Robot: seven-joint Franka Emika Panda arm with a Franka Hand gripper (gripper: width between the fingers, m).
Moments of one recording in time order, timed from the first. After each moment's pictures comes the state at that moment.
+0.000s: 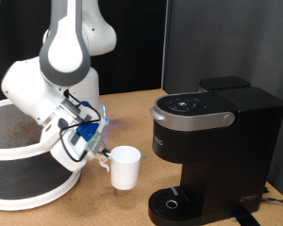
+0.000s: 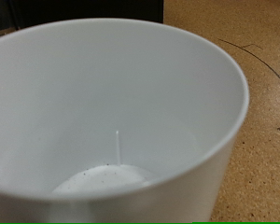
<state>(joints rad) 0.22 0.04 -0.53 -2.60 1.30 2.26 -1.67</state>
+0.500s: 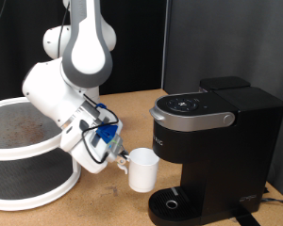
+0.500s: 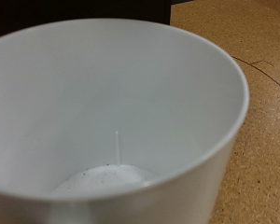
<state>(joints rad) 0.26 0.06 -0.44 -2.58 1.42 2.33 -1.67</state>
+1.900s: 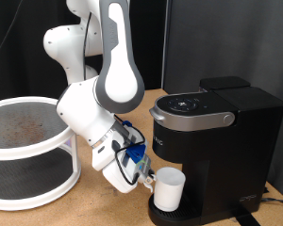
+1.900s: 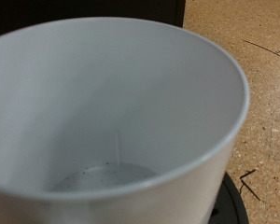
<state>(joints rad) 0.29 0.25 -0.30 -2.48 1.70 2.40 -1.78</state>
